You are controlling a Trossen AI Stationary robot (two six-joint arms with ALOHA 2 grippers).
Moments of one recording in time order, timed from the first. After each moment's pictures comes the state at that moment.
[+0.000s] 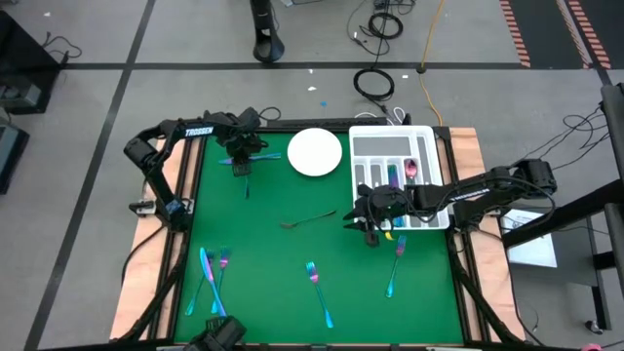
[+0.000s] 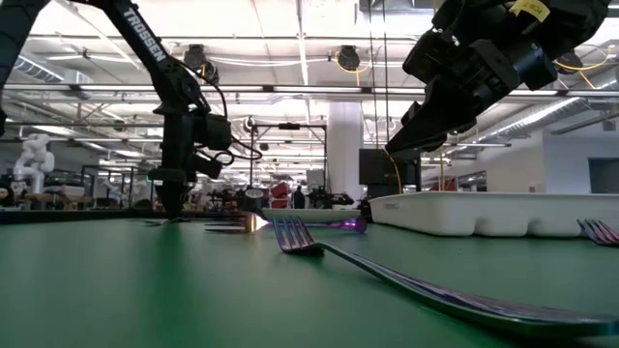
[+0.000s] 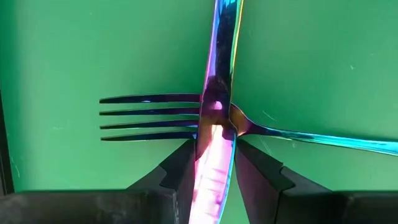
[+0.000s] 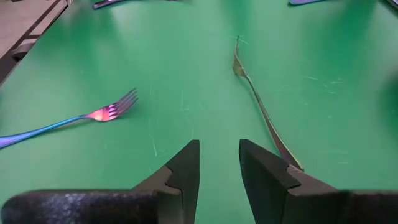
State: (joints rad) left arm 0.89 1.79 1.01 -0.74 -0.03 0.69; right arm 0.01 1.34 0.57 0.21 -0.11 0.09
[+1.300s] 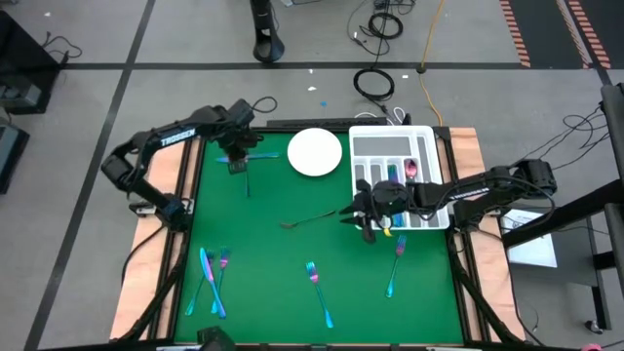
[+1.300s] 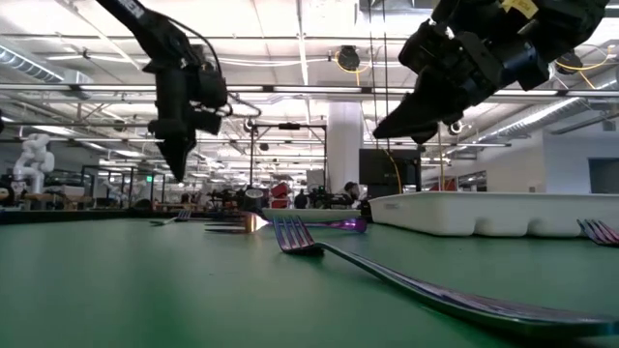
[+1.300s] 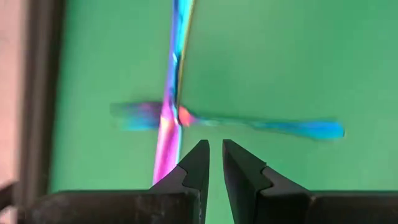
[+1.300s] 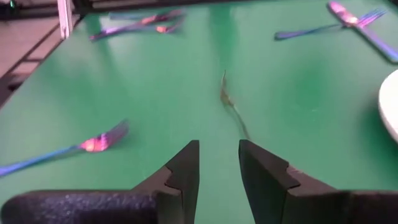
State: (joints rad) left arm 0.84 1.53 1.08 -0.94 0.06 0.61; right arm -0.01 1.34 0.57 0.30 -0.10 0.08
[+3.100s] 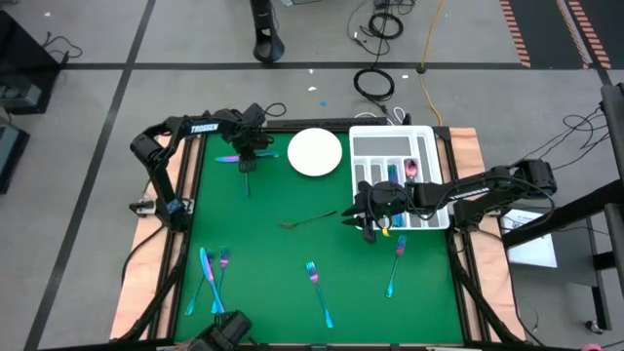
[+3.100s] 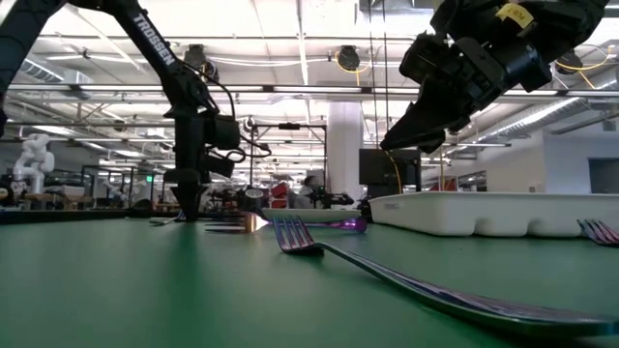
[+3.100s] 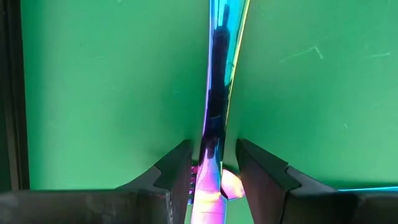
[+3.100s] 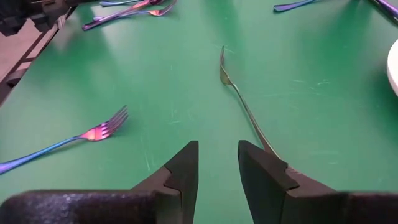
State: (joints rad) left arm 0.89 1.86 1.08 -0.72 0.02 0.72; right arm -0.02 1.34 0.57 0.23 -0.11 0.16
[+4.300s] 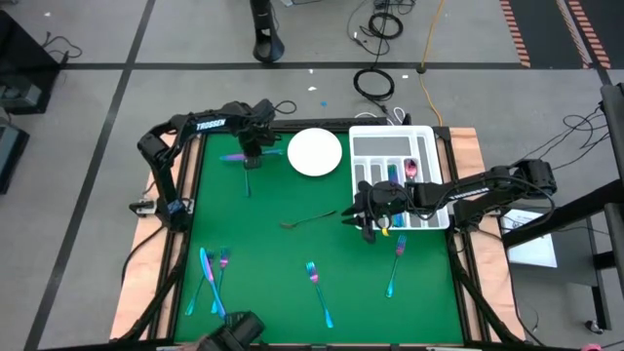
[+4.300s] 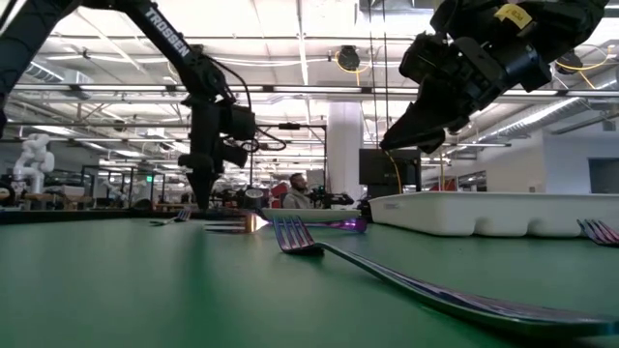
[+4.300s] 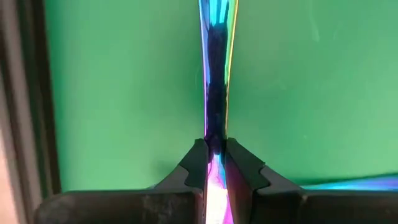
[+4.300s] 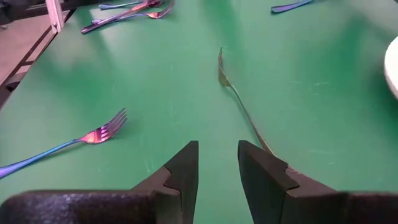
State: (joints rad) left arm 0.82 1.87 1.27 -0.90 0.02 0.69; right arm -0.02 1.34 0.57 0.24 -0.11 0.17
